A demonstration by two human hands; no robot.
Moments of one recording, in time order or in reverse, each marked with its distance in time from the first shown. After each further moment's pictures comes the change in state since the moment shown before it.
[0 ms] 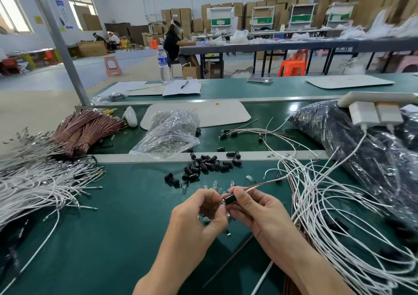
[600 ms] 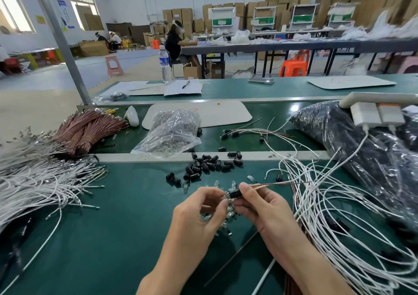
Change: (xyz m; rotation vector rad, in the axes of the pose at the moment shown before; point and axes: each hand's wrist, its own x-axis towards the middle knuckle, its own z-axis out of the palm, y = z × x) left_hand 0.001 -0.001 0.003 0.009 0.055 -0.027; right_hand 0.003 0.001 -0.002 -0.029 0.133 -0.077
